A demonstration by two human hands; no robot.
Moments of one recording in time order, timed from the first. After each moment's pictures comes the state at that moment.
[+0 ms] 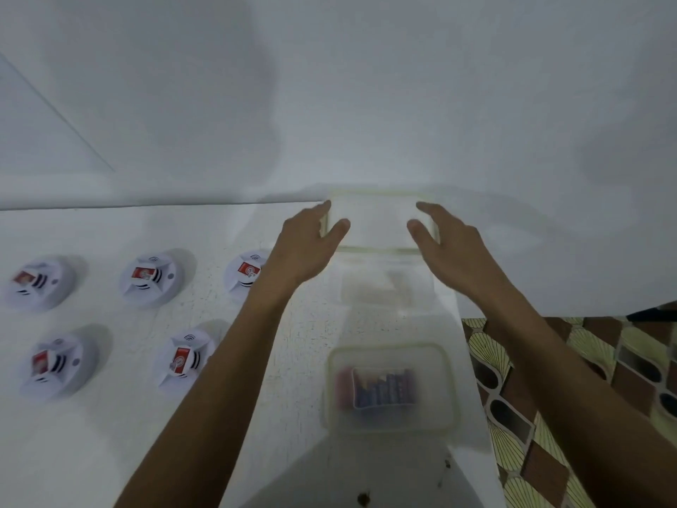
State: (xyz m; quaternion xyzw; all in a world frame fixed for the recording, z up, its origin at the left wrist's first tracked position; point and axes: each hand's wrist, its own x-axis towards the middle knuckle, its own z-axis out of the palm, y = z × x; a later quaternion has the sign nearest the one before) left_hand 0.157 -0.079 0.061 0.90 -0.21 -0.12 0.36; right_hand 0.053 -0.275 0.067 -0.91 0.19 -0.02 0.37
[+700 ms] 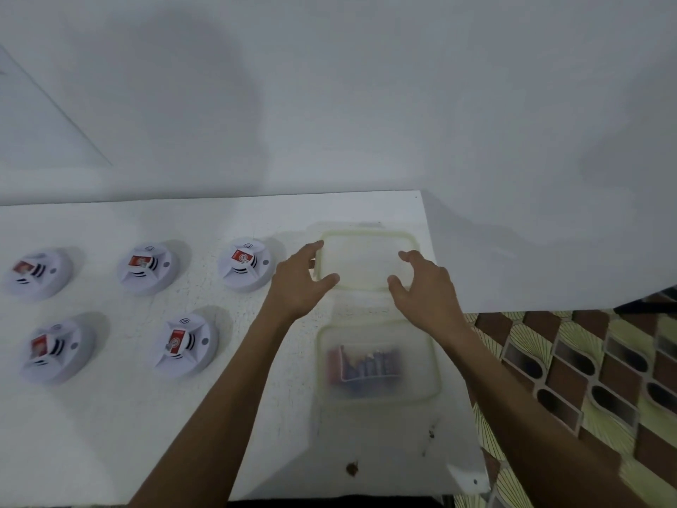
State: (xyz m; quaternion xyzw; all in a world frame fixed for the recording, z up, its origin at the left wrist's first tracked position) left_hand 0.101 -0.056 0.005 0.88 -0.17 -0.16 0.41; right_hand -0.001 -0.238 0.013 -0.91 0.24 0.00 0.34
